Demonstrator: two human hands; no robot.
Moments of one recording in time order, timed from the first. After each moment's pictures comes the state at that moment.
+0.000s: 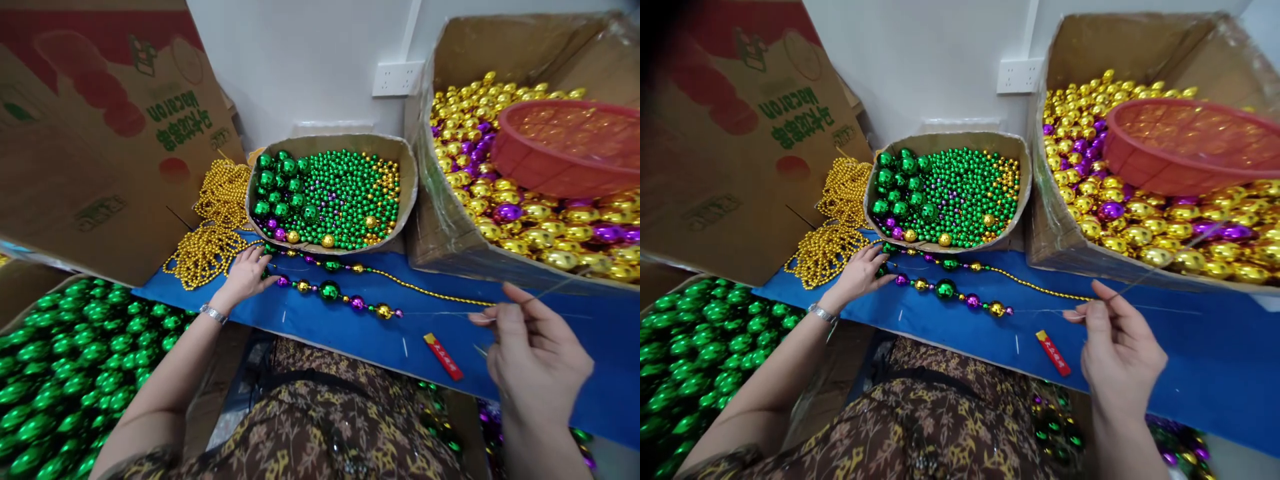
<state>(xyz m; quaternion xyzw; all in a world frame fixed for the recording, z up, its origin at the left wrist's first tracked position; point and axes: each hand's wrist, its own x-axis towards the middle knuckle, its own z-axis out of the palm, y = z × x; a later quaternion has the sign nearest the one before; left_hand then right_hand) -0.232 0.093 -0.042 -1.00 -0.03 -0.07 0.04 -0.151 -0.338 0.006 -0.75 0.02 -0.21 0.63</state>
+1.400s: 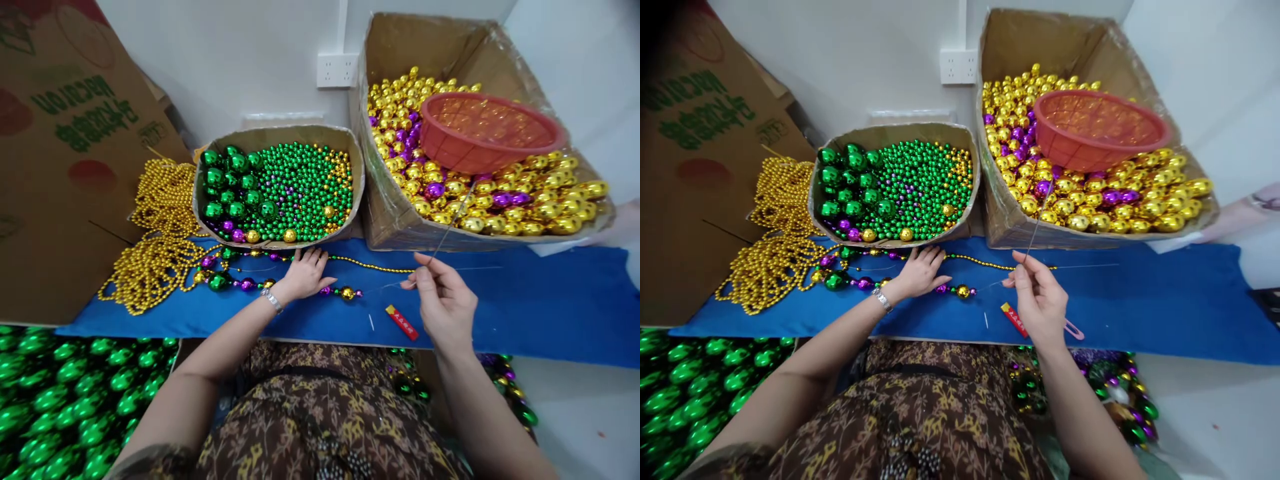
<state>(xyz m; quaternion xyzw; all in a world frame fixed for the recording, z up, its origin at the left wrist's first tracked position) -0.140 -0.076 -0.071 -0.98 0.18 -0.07 -0.02 -0.148 -0.336 -0.004 -0.77 -0.07 -0.17 0.61</state>
